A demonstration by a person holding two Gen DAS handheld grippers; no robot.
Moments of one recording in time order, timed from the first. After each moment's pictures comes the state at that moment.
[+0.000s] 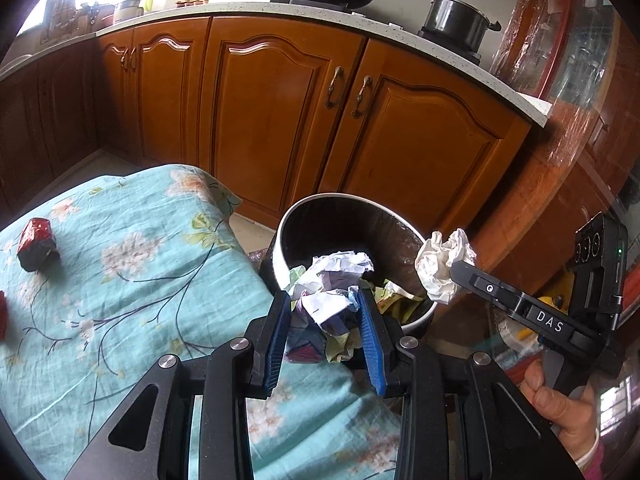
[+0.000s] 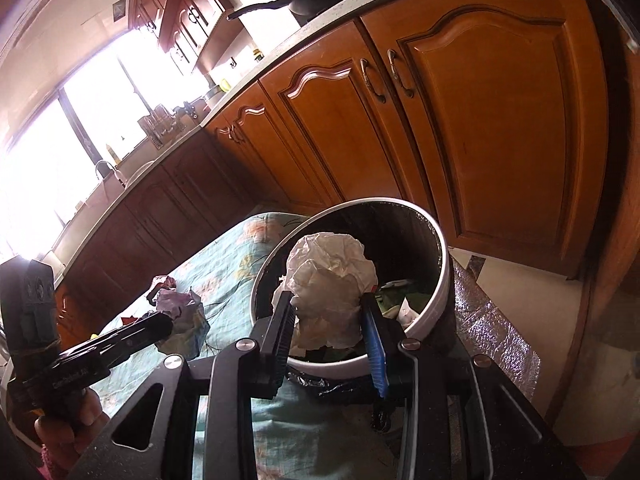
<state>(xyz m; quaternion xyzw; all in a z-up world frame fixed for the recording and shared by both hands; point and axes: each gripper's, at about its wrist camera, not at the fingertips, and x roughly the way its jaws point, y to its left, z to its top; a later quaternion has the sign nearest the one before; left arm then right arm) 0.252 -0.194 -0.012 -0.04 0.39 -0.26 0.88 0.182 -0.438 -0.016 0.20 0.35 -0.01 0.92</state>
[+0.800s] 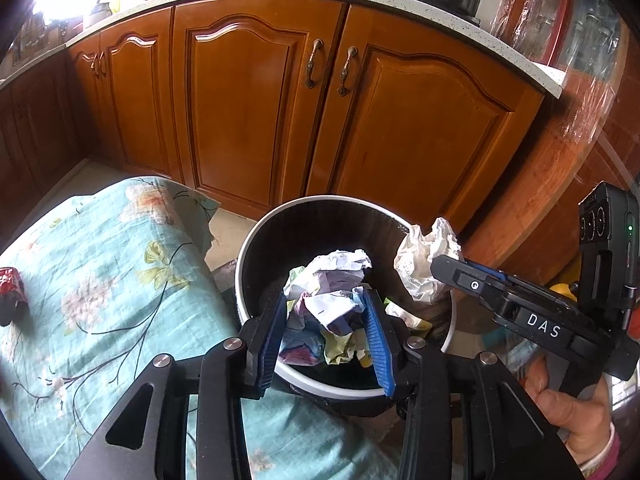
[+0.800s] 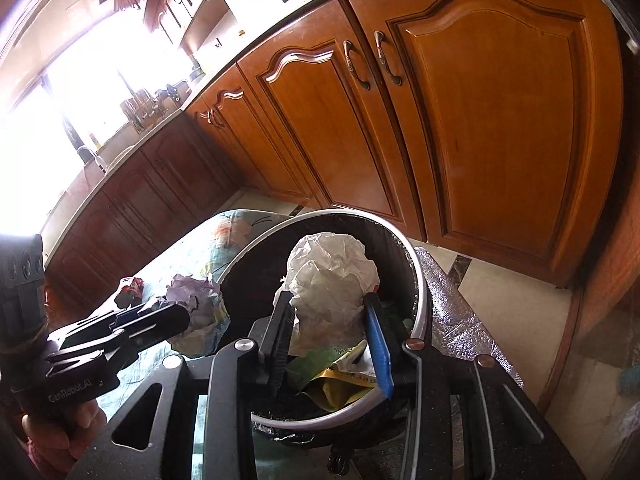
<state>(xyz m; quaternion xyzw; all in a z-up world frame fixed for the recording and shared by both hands) 0.319 -0.268 -0.033 0.01 0.42 -0.26 0.87 0.225 -0.463 -0.035 0.19 0.39 -0.03 0.90</state>
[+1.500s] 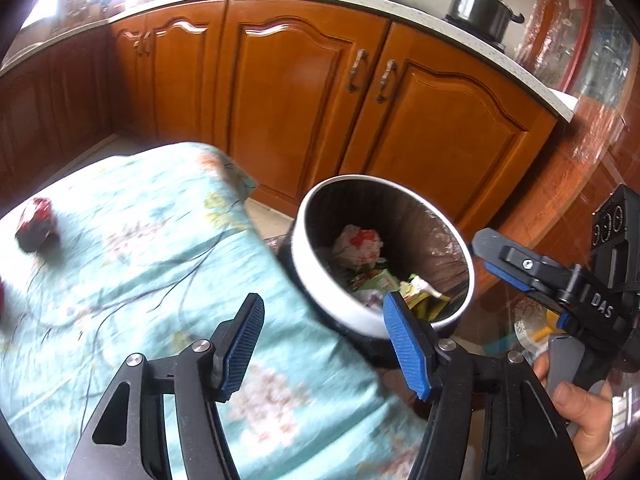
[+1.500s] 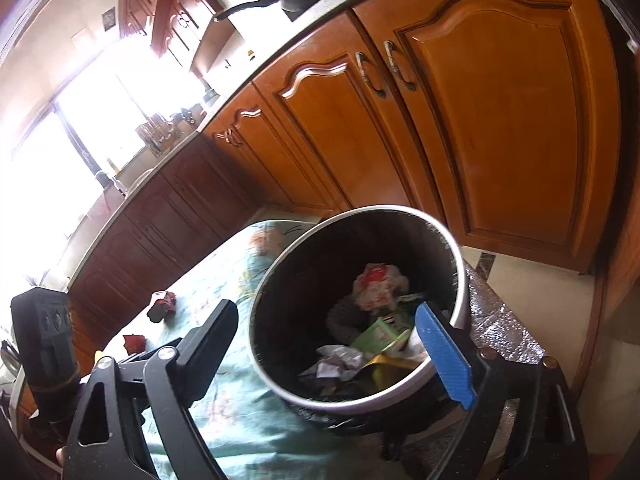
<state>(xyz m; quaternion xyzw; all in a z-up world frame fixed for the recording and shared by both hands) 0.268 -0.193 -0.046 -0.04 0.42 -0.22 0.88 0.205 -0.426 -0.030 0.23 0.35 0.00 0.91</state>
